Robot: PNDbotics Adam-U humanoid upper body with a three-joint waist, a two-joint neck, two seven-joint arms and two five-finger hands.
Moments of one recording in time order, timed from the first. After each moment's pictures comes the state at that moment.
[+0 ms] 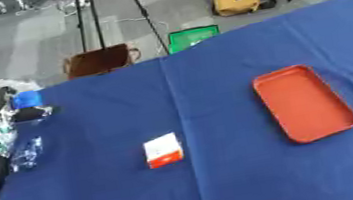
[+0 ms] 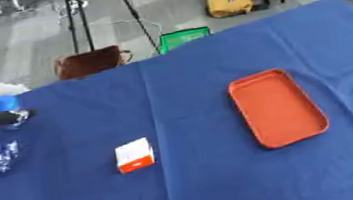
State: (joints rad) left arm -0.71 0.71 0.14 -0.54 -0.72 0.25 0.10; right arm -0.36 -0.51 0.01 -1.98 -0.05 -0.38 0.14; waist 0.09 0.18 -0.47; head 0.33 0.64
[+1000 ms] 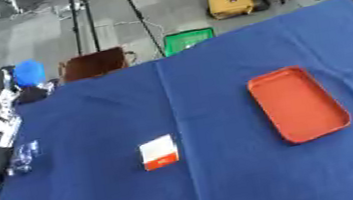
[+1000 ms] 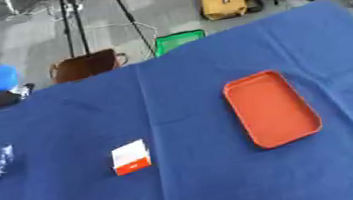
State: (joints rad) left arm -0.74 0.67 0.07 -0.88 -0.51 0.10 0.11; right arm -0.36 -0.51 0.01 -1.98 -0.05 -0.37 0.14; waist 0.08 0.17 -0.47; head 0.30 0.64
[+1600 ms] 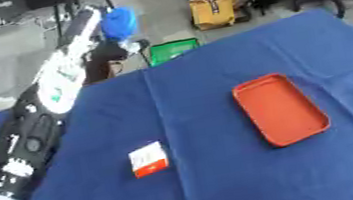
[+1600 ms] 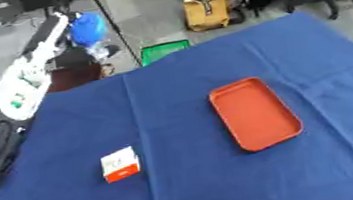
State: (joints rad) left arm -0.89 0.44 -0.13 -1.09 -0.57 0.01 -0.14; right arm -0.37 -0.49 0.02 -1.98 -0.07 -0.37 0.15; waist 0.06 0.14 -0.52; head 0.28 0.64
